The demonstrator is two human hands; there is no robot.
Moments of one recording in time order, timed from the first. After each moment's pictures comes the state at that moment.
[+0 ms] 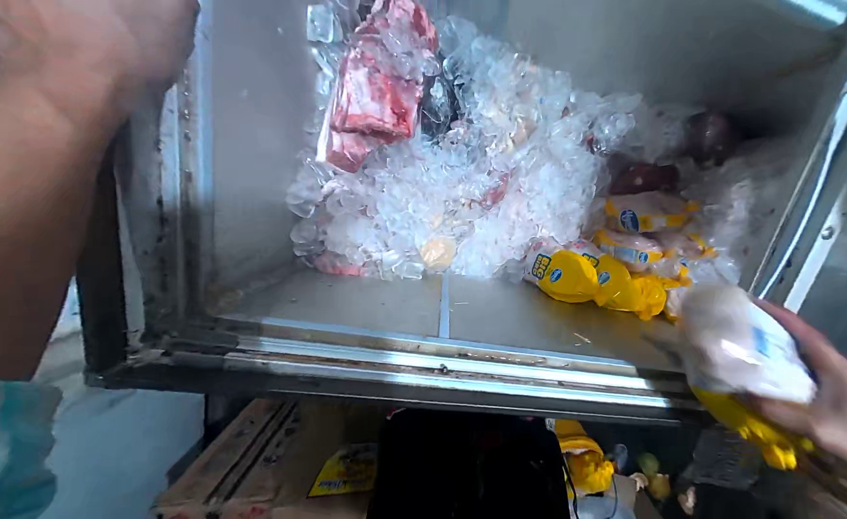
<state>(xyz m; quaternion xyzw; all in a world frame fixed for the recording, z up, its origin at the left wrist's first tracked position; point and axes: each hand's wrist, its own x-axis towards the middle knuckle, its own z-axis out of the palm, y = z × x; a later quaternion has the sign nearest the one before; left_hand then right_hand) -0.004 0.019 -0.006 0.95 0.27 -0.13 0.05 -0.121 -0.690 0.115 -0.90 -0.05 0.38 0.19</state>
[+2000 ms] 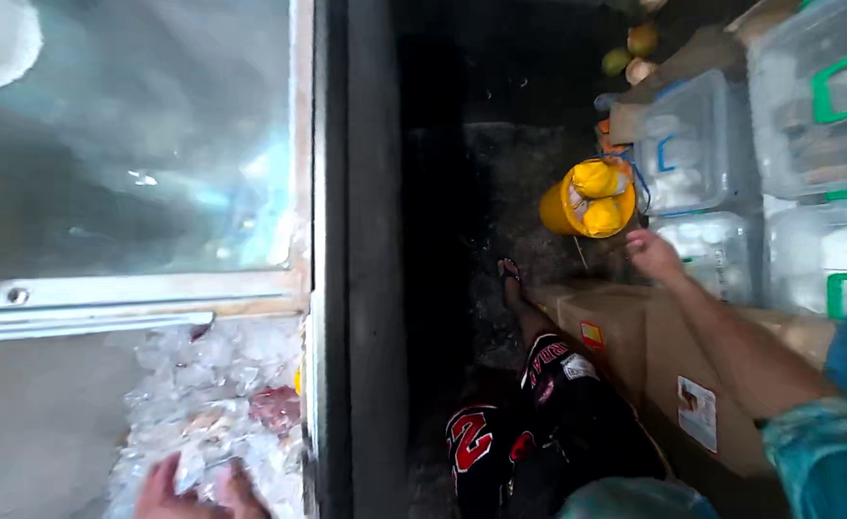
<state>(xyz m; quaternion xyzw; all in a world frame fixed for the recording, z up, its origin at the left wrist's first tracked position) -0.166 -0.468 0.006 0.86 -0.45 -0.14 0.22 -0.813 -0.822 -0.066 -0.54 0.77 0.10 0.32</state>
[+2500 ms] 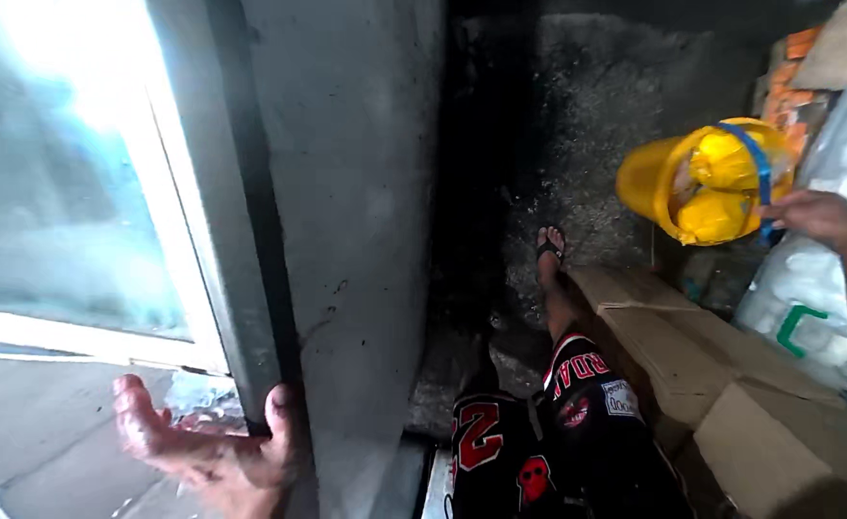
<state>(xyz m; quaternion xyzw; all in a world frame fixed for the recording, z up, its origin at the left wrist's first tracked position) -0.227 -0.618 -0.036 0.87 -0.49 -0.01 0.08 -0.937 -1.019 -0.251 -0.44 0.77 0.20 0.41</state>
